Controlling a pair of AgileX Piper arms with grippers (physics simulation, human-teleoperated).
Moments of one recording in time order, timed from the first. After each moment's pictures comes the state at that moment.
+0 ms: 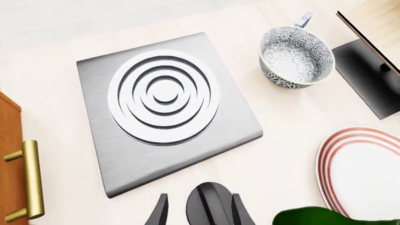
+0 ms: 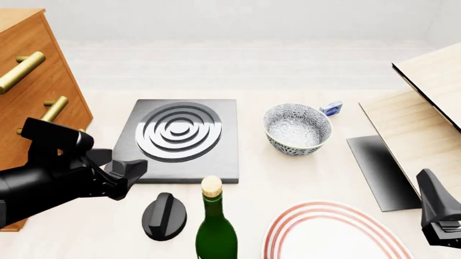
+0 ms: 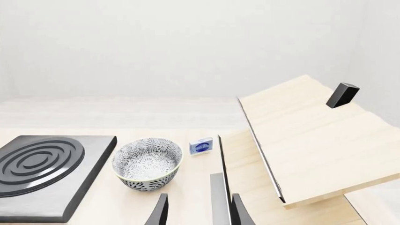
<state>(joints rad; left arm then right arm) -0.46 0.87 -0.44 0.20 -0.11 0.00 0.00 0.00 0.00 -0.01</state>
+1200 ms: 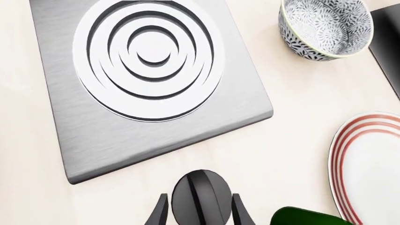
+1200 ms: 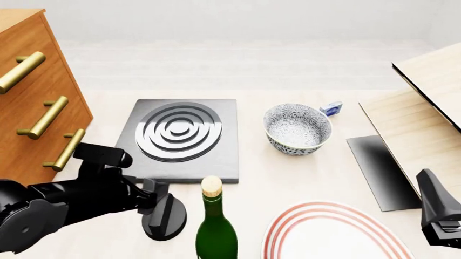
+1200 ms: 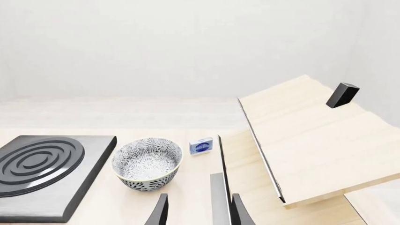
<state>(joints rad) -0.51 1.17 -0.38 0.04 -0.24 0.00 0.00 0.00 0.00 -0.01</state>
